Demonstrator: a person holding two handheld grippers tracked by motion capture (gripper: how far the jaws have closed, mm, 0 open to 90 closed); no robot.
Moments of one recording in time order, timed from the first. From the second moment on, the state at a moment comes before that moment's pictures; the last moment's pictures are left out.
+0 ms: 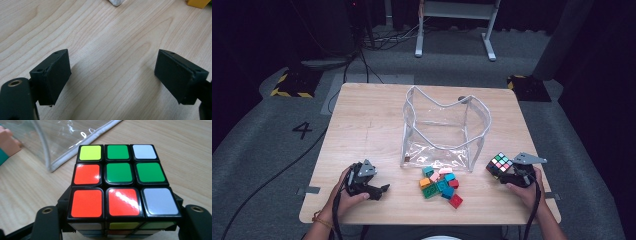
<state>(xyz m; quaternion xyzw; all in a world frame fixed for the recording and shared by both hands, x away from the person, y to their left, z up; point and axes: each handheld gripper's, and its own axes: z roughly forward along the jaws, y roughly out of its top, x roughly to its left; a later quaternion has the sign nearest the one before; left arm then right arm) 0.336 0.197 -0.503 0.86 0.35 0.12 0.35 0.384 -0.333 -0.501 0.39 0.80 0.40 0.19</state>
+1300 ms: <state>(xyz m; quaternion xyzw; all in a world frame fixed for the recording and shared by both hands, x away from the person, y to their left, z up) 0.337 0.200 -0.504 0.86 0.35 0.12 0.35 0.410 -0.334 -0.464 0.38 0.80 0.41 0.20</state>
